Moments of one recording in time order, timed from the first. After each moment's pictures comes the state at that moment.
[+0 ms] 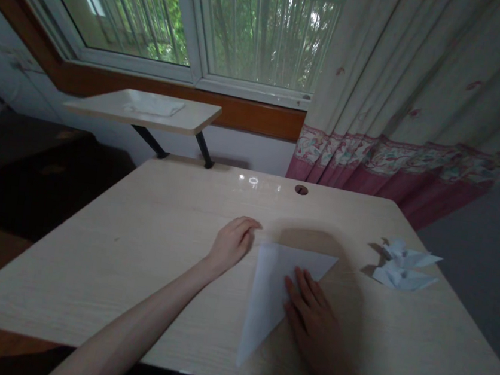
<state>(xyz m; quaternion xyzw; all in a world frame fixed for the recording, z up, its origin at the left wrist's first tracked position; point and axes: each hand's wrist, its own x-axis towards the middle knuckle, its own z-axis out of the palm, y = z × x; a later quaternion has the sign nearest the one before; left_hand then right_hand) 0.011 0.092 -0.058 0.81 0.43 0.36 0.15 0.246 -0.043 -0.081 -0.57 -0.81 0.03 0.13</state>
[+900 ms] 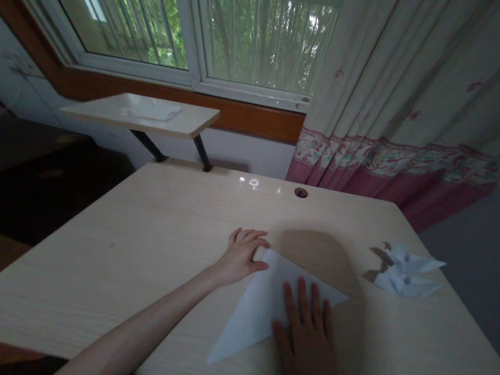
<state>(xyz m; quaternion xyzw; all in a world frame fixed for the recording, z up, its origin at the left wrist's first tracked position) 0.024 0.087 -0.064 0.83 0.46 0.21 0.24 0.220 -0.062 -0.090 -0.65 -0.75 -0.01 0.09</state>
